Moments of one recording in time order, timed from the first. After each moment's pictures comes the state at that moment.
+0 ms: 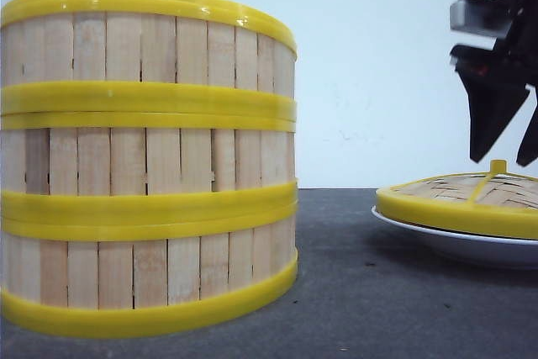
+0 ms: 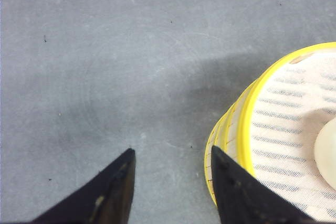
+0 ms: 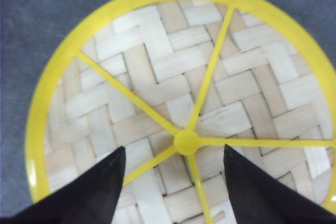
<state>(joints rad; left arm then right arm) -0.10 1.13 1.39 -1.05 0.10 0.09 0.20 1.37 0.96 -0.64 -0.13 0.05</state>
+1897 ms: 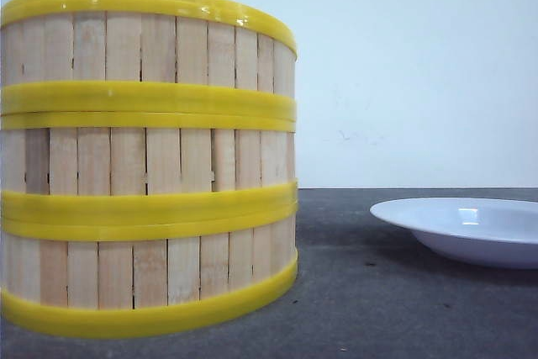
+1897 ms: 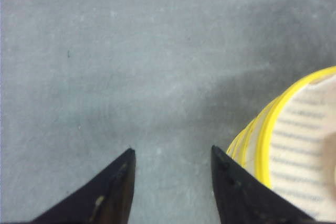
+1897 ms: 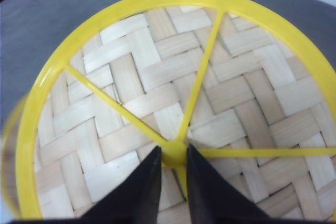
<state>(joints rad) -0.10 1.13 1.39 -0.98 0.04 0.08 0.58 1.53 1.93 -1.09 -0.26 0.02</state>
